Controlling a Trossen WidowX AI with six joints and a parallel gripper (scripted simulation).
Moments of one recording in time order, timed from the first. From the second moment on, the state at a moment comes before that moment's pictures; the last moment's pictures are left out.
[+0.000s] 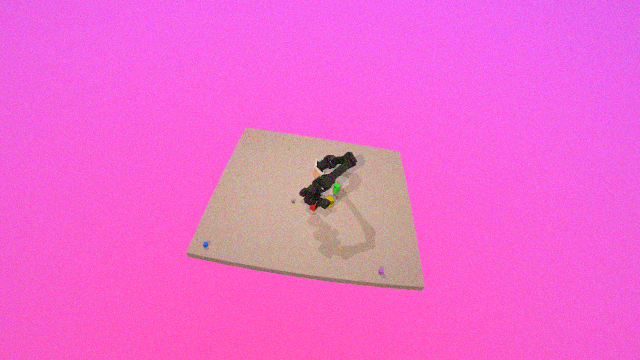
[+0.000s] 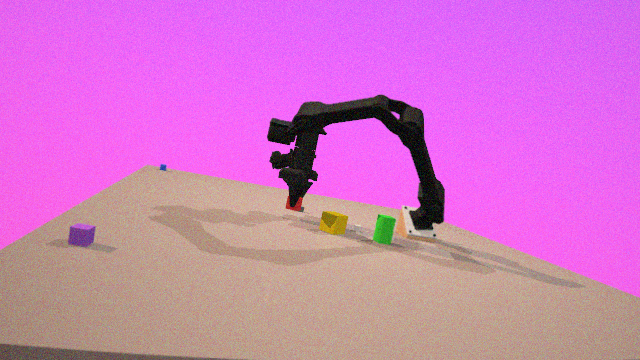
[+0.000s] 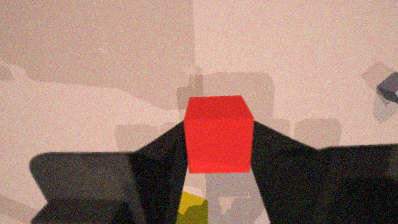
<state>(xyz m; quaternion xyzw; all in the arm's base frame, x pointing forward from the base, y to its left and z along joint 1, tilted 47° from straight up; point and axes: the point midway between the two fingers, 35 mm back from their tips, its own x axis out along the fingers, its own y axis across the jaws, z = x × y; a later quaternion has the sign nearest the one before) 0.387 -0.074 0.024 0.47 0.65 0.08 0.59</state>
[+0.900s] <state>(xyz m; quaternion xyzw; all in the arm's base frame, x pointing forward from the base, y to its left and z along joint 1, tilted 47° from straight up) 0.375 -0.138 0.085 0.48 0.65 0.07 0.59</state>
